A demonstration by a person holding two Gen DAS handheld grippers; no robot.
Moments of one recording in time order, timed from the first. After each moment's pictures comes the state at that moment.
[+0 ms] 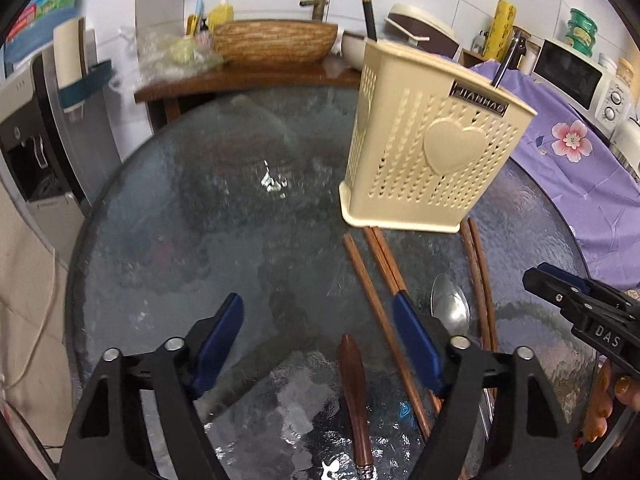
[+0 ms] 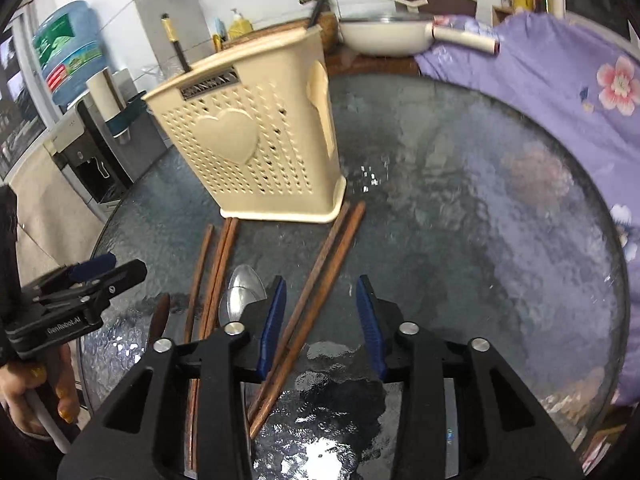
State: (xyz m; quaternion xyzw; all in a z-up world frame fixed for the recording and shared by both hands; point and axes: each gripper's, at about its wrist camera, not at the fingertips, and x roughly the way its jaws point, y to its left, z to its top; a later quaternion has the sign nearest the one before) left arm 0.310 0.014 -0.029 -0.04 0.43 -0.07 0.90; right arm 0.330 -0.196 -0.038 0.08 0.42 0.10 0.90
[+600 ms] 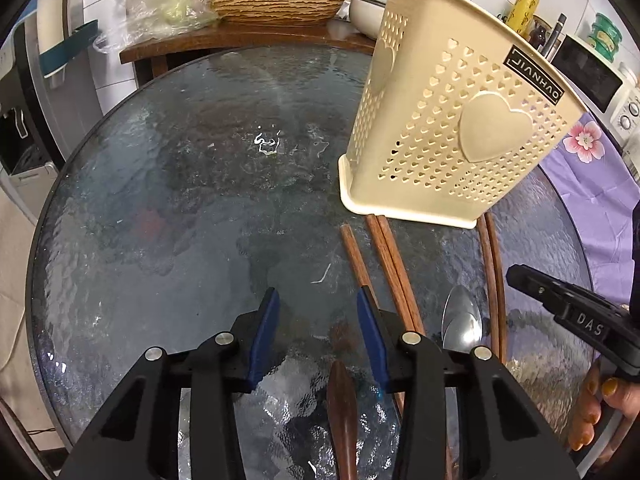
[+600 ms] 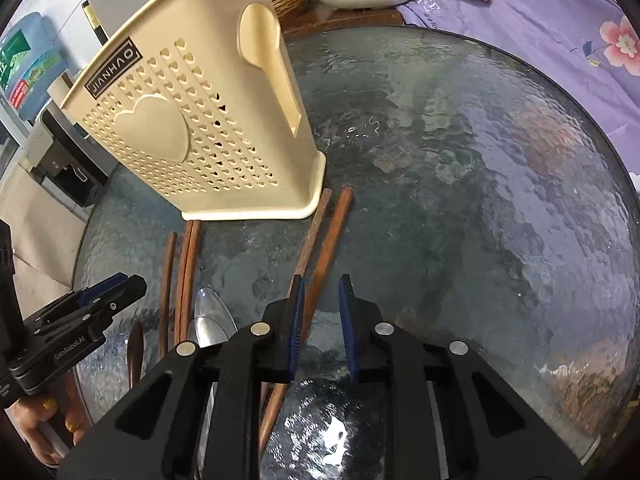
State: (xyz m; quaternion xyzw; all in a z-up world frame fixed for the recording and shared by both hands) left arm 0.350 0.009 -0.054 -0.06 0.49 -0.07 0.87; right arm 0.385 -0.190 -0.065 0.11 0.49 0.08 0.86
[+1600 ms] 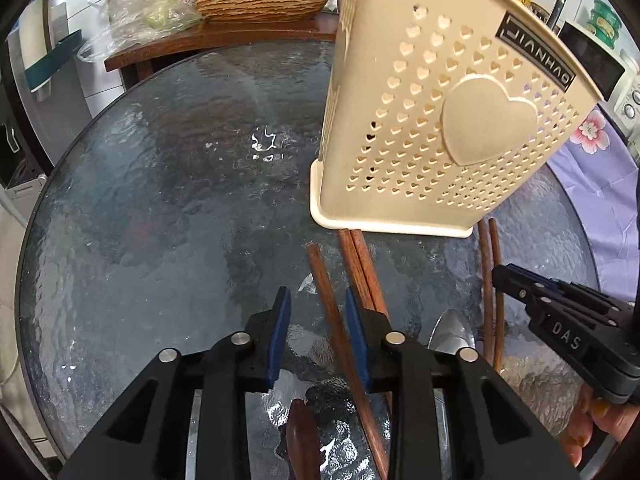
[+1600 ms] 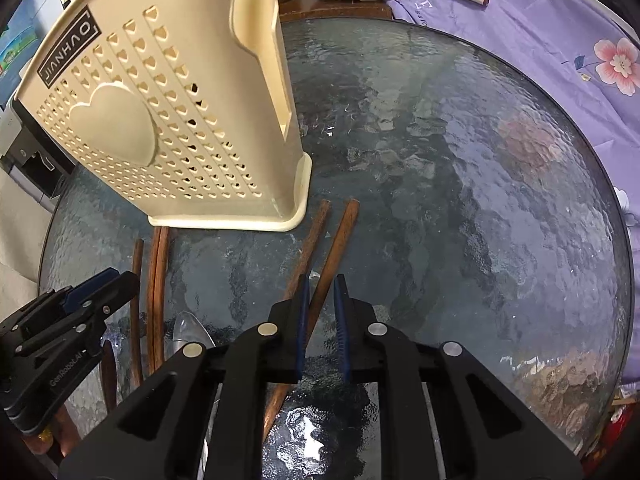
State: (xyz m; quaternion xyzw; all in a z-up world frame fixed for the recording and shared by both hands) left arm 0.371 -0.019 -0.059 -0.04 0.50 -0.07 0.86; right arm 0.417 -0.179 -0.075 0.06 0.51 0.03 0.86
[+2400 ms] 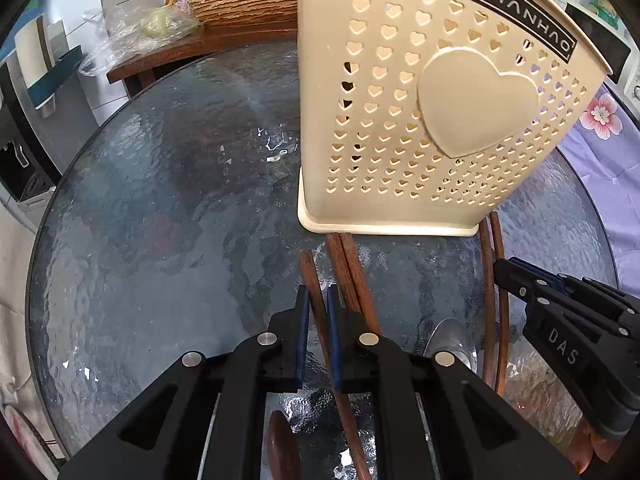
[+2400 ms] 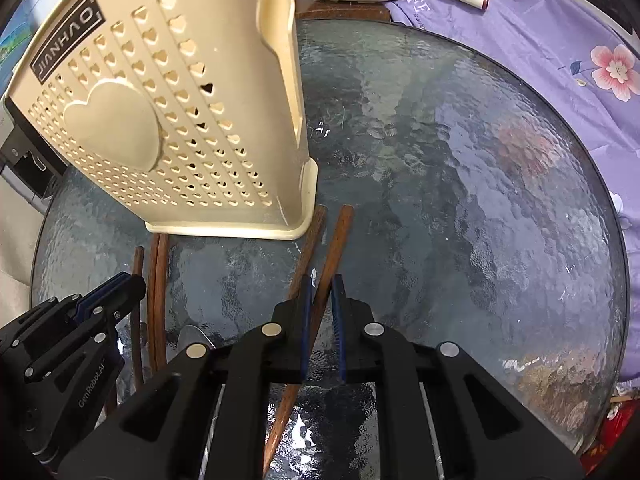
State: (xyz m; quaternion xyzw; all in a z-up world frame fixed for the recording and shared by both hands) left arm 0.368 -0.041 -0.058 -0.01 0.50 -0.05 0.87; right arm 0.426 -0.162 -0.076 0.05 0.51 0.01 0.86
